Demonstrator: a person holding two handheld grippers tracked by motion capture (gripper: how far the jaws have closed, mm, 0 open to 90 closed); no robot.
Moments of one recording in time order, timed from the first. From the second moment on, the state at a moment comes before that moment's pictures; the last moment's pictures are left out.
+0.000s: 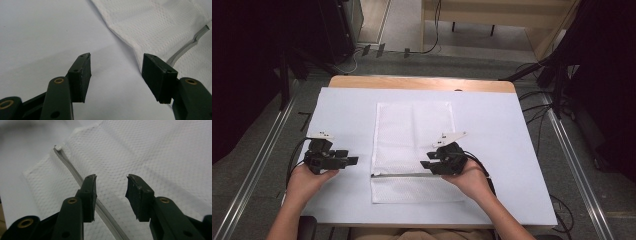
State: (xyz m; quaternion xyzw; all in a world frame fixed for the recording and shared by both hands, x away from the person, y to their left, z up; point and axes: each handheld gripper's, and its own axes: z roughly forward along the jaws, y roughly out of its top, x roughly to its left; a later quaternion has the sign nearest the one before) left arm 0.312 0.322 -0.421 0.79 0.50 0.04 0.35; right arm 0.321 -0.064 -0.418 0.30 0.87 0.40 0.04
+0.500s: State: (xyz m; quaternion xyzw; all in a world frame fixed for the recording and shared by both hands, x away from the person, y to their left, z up) left arm 0.308 0.328 -0.421 0.79 0.50 0.05 0.35; right arm 0.318 -0.031 -0.417 0.28 0.88 0.40 0.02
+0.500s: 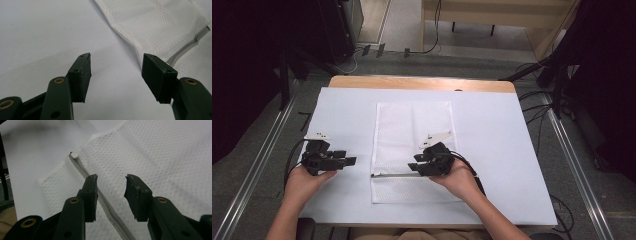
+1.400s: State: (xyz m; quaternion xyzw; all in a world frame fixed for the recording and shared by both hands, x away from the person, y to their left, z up) left arm 0.311 0.332 -0.422 0.78 0.51 0.05 0.36; right arm 0.318 0.030 -0.434 0.24 0.89 0.39 -0.02
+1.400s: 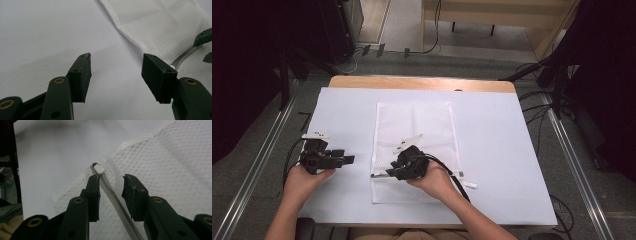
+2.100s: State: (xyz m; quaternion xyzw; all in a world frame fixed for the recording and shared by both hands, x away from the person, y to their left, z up) left arm 0.310 0.331 -0.422 0.78 0.51 0.05 0.36; right arm 0.316 0.060 -0.457 0.24 0.90 0.37 -0.06
